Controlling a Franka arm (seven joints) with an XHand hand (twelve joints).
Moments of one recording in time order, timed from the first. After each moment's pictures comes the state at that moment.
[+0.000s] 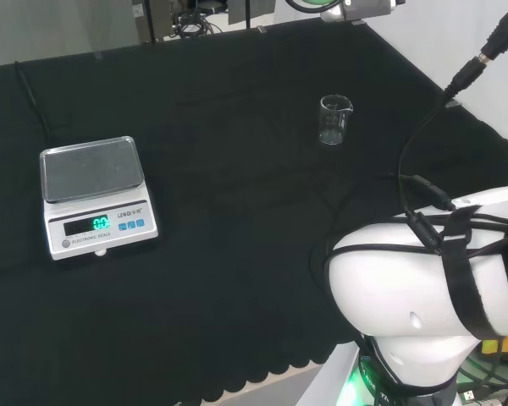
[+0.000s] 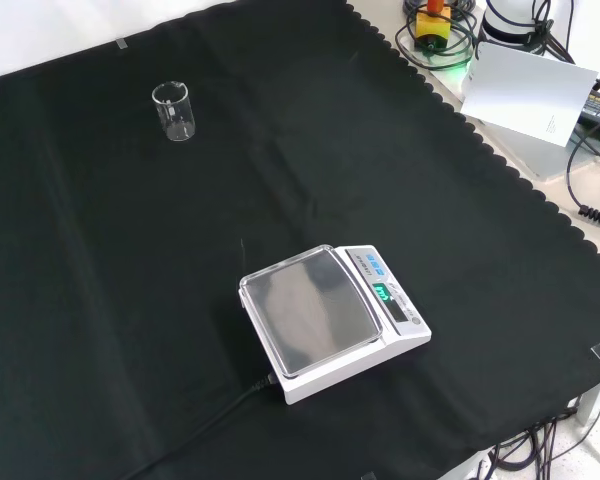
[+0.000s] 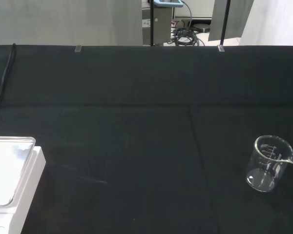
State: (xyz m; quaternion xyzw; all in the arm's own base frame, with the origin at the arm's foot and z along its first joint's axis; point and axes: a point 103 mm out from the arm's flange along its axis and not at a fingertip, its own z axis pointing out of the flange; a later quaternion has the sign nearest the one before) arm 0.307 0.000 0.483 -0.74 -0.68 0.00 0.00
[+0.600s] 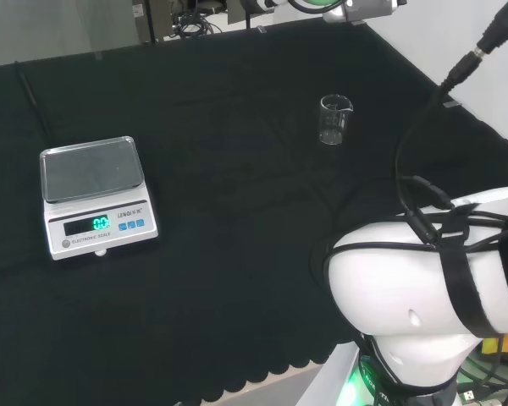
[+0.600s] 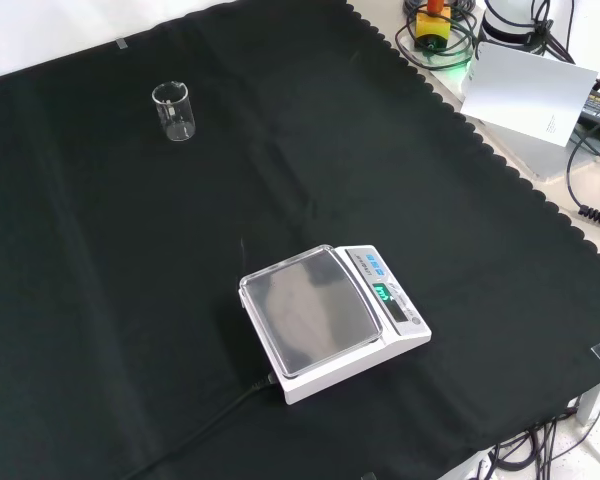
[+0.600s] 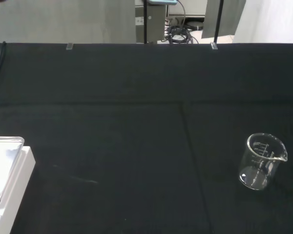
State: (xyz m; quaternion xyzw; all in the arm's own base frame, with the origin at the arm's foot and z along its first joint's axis) arm 0.315 -0.009 0.477 -0.74 -0.67 0.01 0.00
